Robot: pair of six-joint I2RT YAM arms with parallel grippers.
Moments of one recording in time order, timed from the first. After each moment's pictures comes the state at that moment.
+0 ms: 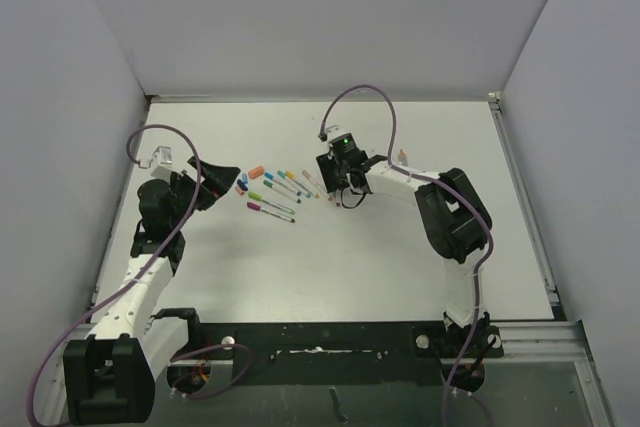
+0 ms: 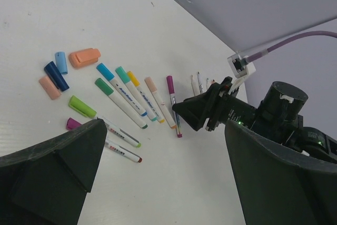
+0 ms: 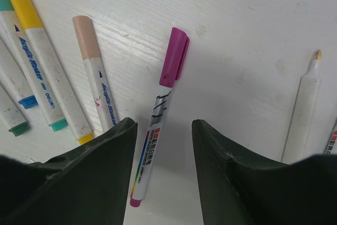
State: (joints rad) left arm 0.01 0.95 0.48 0.26 0.35 -0.85; right arm 0.59 2.03 1.36 -0.16 0.10 0.10
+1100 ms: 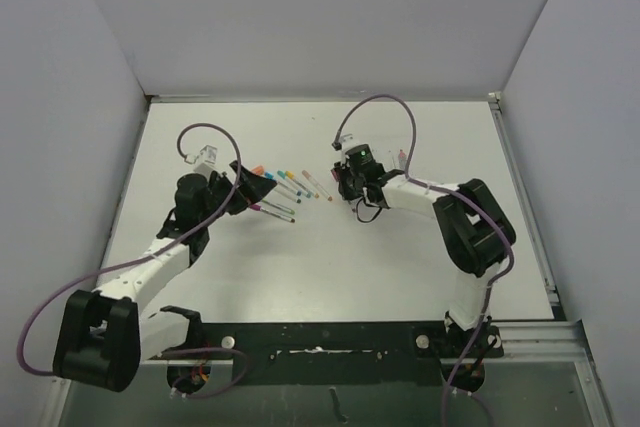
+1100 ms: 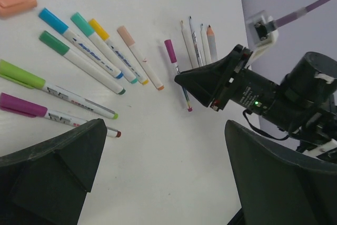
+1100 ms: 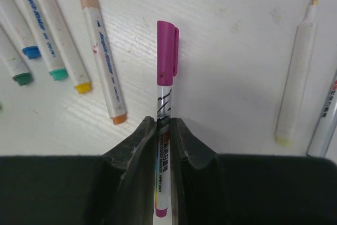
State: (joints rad) left arm -0.20 1.11 0.49 0.32 0.33 -0.85; right arm 0.57 1.93 1.17 -0.05 0.06 0.12
